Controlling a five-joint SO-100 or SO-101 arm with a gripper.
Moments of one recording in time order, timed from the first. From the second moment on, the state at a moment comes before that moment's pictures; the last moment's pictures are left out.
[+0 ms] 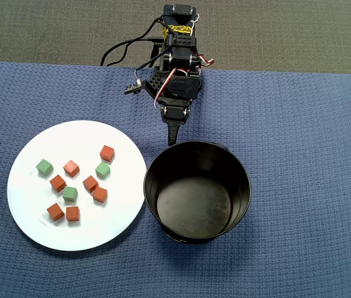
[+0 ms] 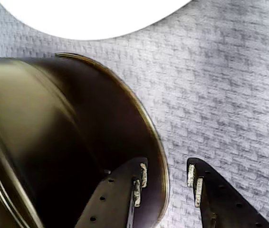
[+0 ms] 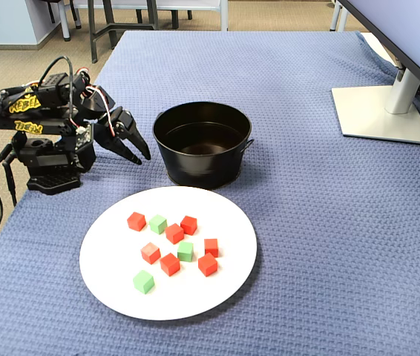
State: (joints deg) arm 1.6 175.7 166.6 60.6 -1.4
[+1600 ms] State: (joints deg) arm 26.6 131.7 139.2 58.4 -35.0
